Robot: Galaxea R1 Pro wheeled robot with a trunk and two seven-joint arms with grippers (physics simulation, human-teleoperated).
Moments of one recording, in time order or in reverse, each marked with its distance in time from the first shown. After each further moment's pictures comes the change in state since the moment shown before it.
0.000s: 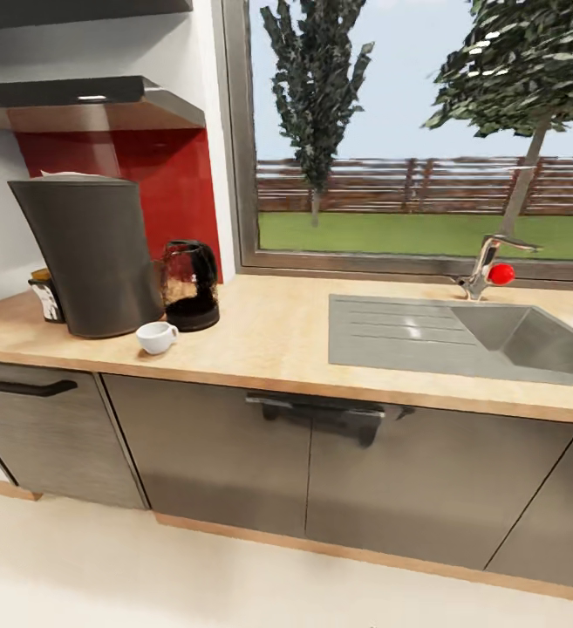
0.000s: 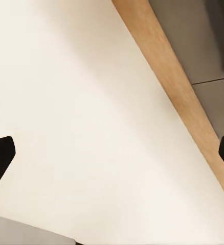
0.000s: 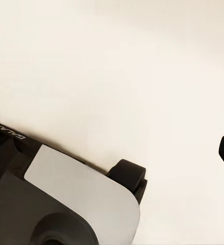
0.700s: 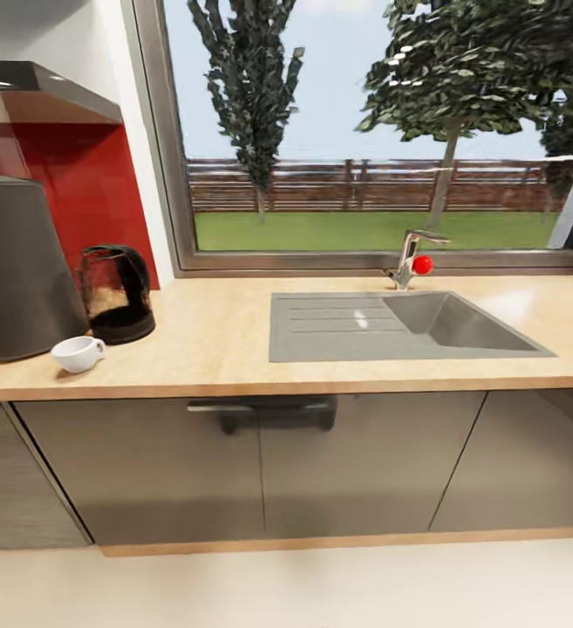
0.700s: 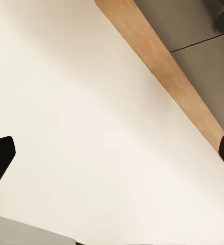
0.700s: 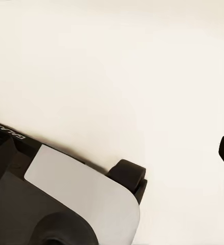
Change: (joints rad) left arm 0.000 0.000 0.000 0.000 0.000 0.000 0.000; right arm 0.000 0.000 0.000 0.000 0.000 0.000 0.000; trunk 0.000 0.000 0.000
